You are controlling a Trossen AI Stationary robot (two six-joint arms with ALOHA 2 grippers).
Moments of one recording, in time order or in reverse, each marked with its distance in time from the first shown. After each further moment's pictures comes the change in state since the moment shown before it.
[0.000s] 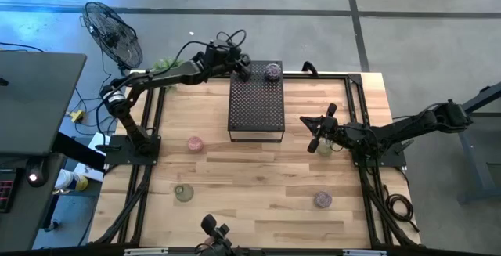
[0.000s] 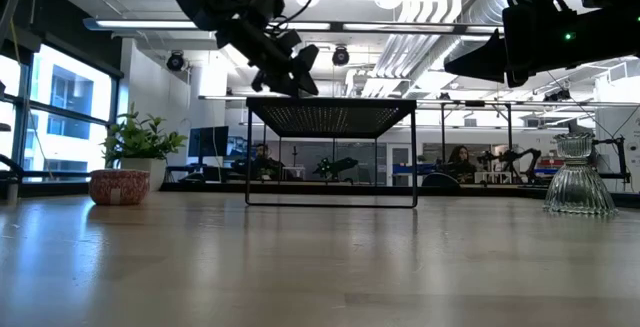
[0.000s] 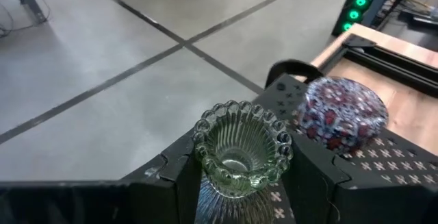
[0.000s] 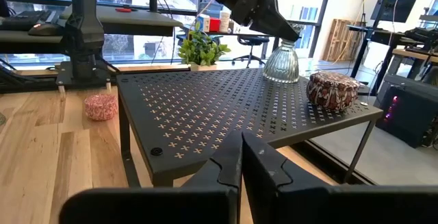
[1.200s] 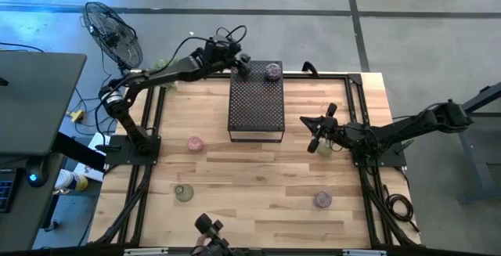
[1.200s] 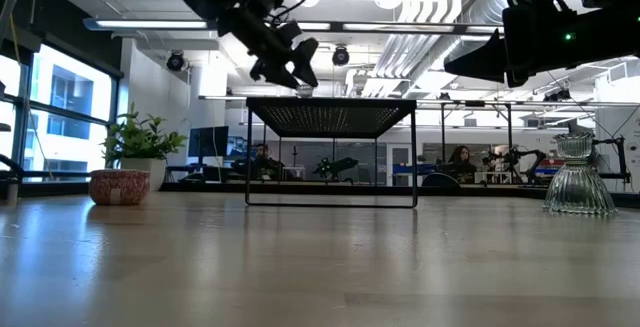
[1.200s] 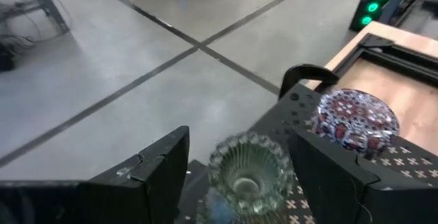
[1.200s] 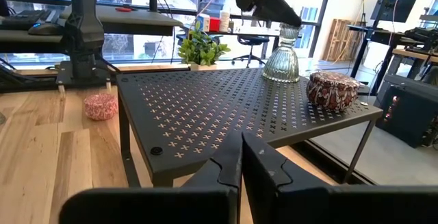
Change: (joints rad) left arm -0.001 -0.018 0.080 -0.108 -0.074 0.060; right arm 0.000 0.000 0.000 -0.001 0.000 0.000
